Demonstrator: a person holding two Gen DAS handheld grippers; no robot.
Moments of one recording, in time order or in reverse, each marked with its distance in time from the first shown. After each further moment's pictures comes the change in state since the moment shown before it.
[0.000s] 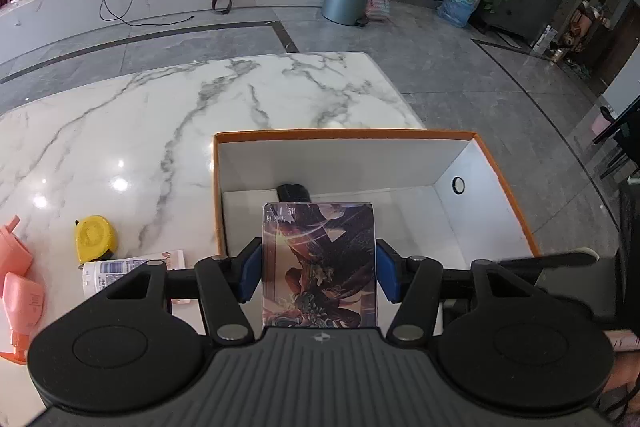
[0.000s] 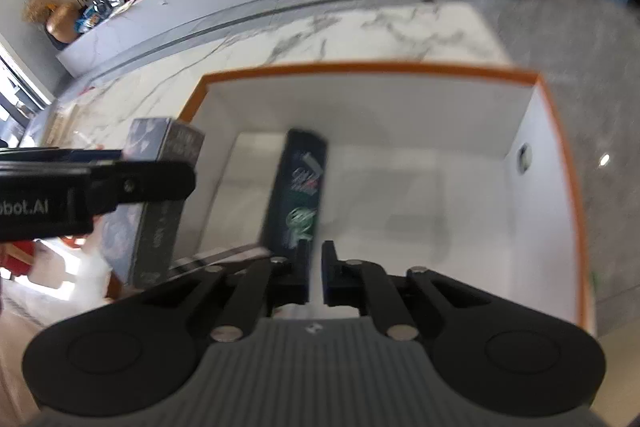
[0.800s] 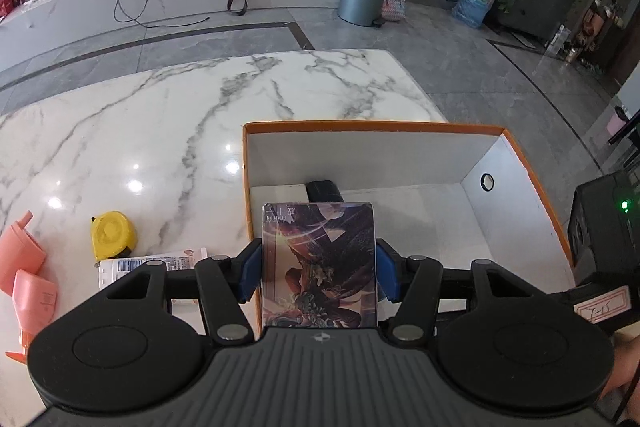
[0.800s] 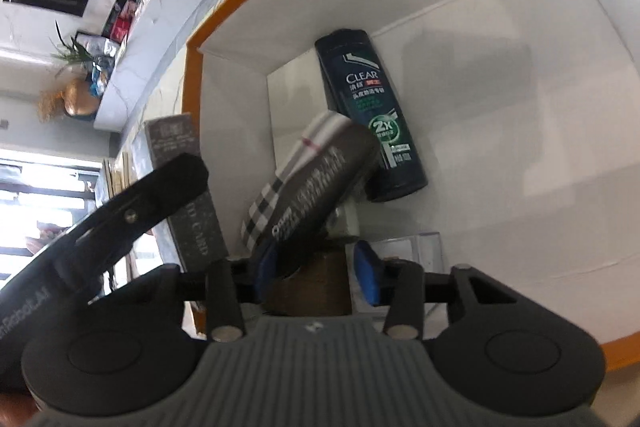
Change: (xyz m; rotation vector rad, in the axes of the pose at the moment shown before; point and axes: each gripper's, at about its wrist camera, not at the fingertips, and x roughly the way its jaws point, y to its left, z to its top) left arm 0.002 0.015 -0.009 -0.001 -0.010 0.043; right arm 0.062 0.002 -0.012 0.480 0.207 0.292
